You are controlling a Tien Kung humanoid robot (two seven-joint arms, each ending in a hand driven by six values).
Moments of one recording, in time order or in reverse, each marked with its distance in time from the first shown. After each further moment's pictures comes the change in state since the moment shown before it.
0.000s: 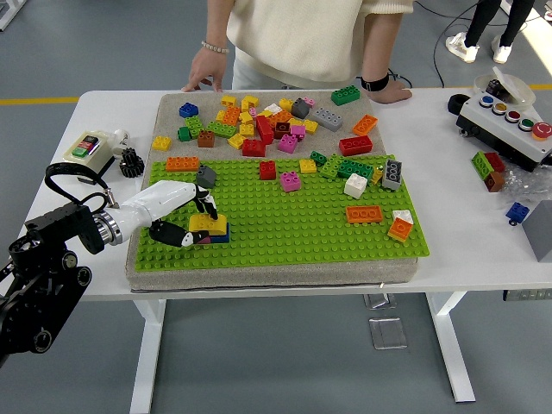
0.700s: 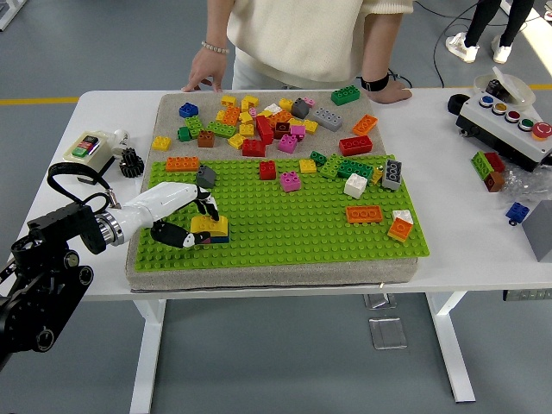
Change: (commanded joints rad) left arm -0.003 -0.011 -0.005 0.014 0.000 -0.019 -0.001; right arm 0.000 0.001 0.000 0.000 0.000 -0.003 0.001
